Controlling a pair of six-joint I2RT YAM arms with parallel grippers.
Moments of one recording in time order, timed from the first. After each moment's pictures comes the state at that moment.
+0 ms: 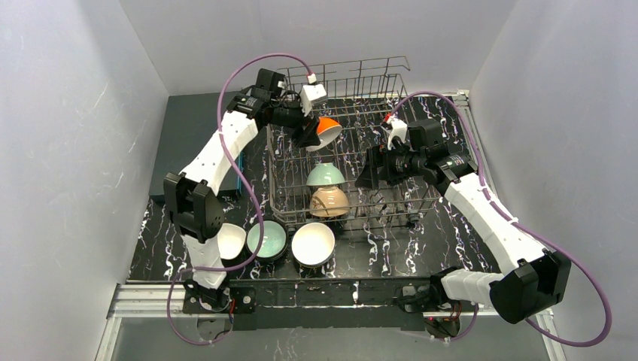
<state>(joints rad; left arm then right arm) -0.40 1.85 1.86 -0.79 0.71 0.57 0.43 1.21 1.15 -0.68 -0.49 0.21</state>
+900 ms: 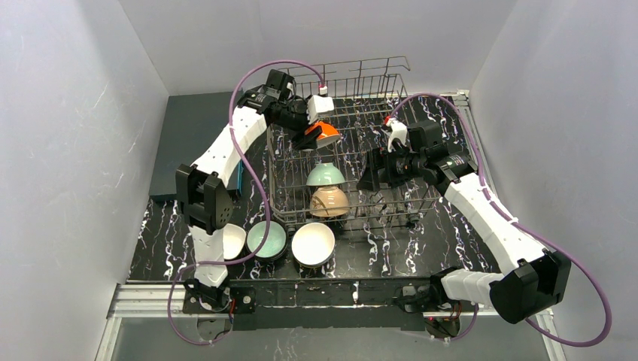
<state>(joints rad) -0.42 1.97 1.97 -0.93 0.62 0.84 0.43 1.21 1.15 -0.71 -0.48 0.20</state>
